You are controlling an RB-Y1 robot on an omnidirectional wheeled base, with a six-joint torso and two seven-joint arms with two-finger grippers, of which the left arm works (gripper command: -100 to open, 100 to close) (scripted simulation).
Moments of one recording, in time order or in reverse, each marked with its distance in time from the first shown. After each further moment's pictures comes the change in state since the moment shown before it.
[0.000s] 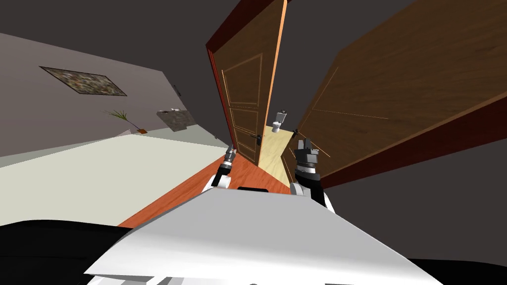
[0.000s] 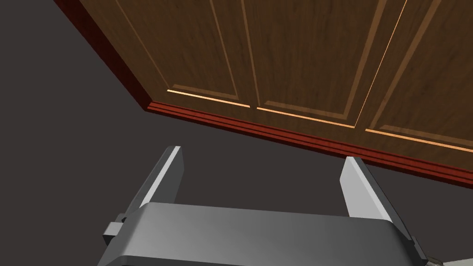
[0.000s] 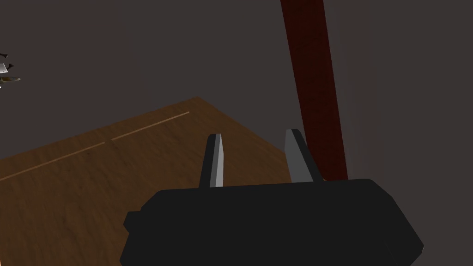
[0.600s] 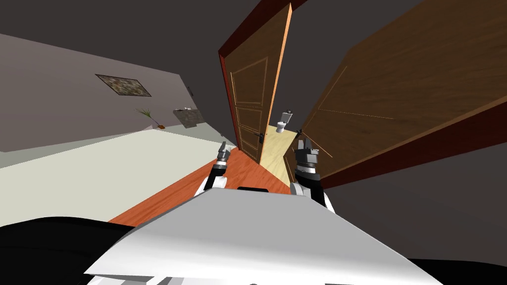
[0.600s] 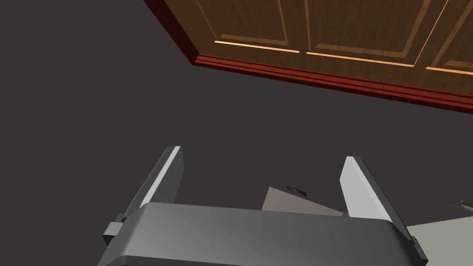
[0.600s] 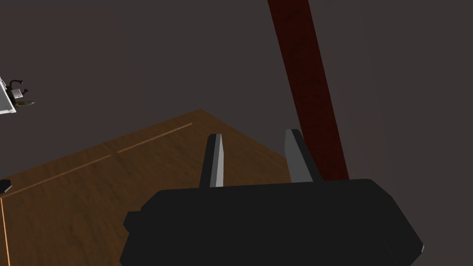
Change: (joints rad) arm 0.080 -0.028 0.068 -0.153 0.001 -0.013 -0.024
